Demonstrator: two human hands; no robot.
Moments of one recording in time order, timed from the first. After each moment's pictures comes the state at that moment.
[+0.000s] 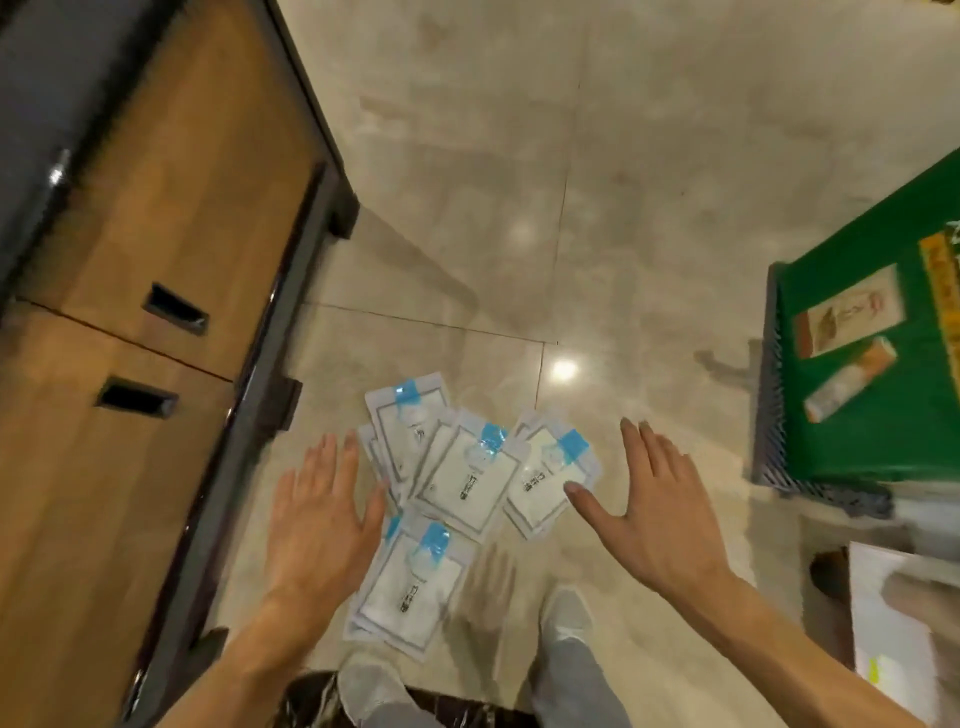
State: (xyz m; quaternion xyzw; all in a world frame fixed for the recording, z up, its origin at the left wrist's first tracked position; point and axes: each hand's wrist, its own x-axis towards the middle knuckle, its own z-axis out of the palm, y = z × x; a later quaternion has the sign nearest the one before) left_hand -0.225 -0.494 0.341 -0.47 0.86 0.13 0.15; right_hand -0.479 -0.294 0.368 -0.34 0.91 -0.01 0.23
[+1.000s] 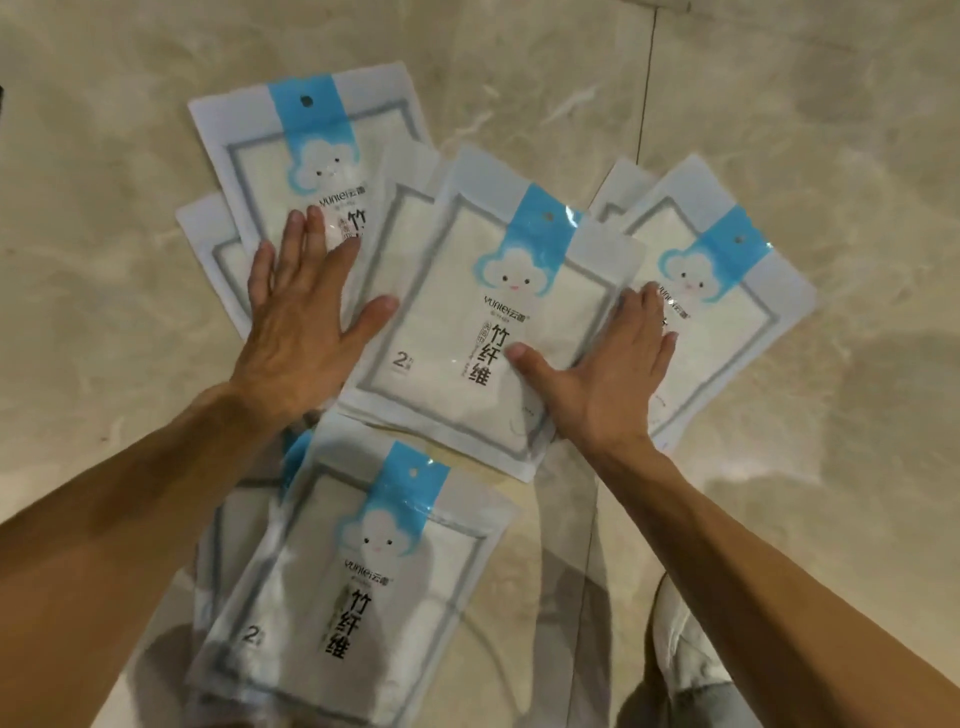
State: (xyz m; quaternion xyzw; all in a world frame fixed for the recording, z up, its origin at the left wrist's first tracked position) left_hand -0.231 -0.555 -0.174 -0.36 0.90 0.22 0.06; right_hand -0.393 -0.344 -0.167 -0.17 0.93 -0.24 0.20
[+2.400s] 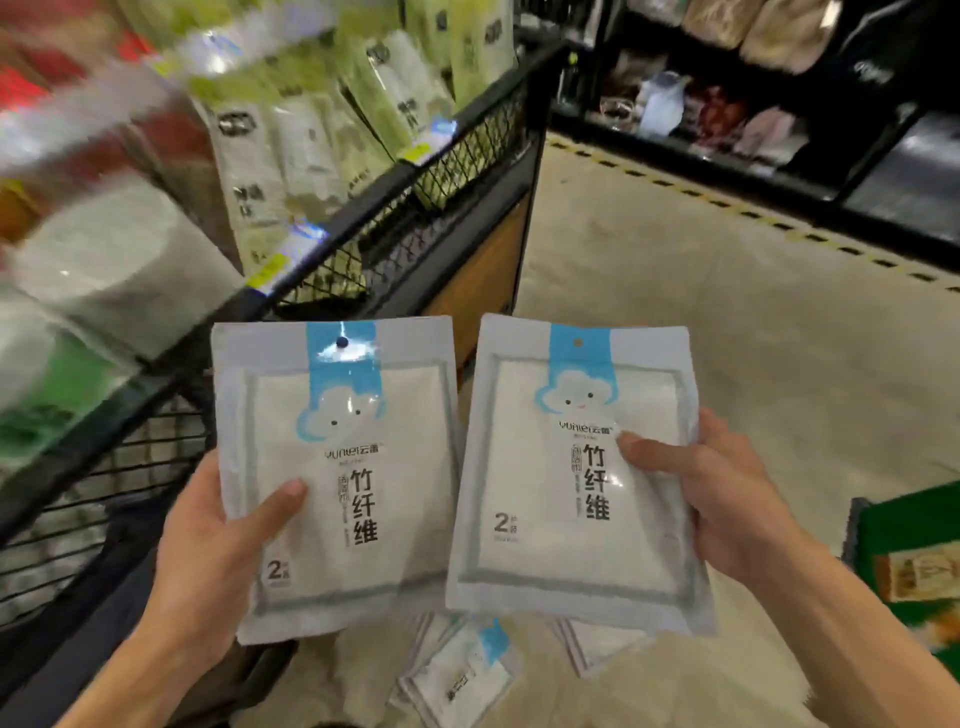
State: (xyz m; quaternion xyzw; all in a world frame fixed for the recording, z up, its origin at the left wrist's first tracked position) left_hand -0.030 -0.547 0.598 -0.58 0.46 0.54 -0.41; right_hand -0.384 -0.468 0.636 -0.18 0.64 -0.54 0.52
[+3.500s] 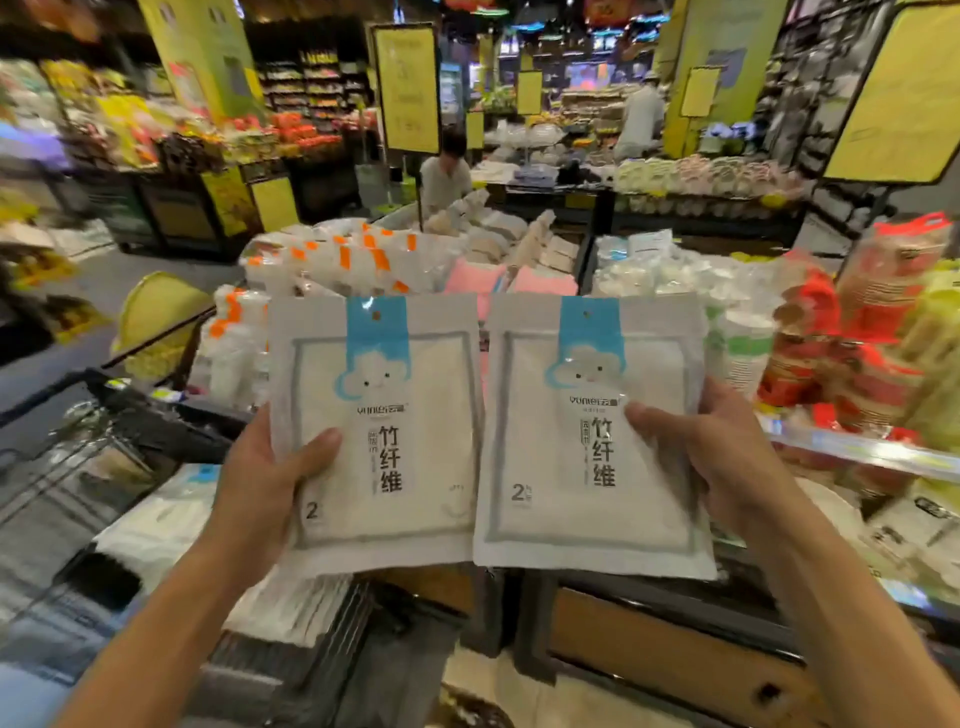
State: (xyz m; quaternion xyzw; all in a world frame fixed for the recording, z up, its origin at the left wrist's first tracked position) left_hand 0.171 -0.125 0.967 -0.63 0.18 0.10 -0.75; right_hand -0.019 -0.441 1.006 -0.63 0.21 -0.27 0.70
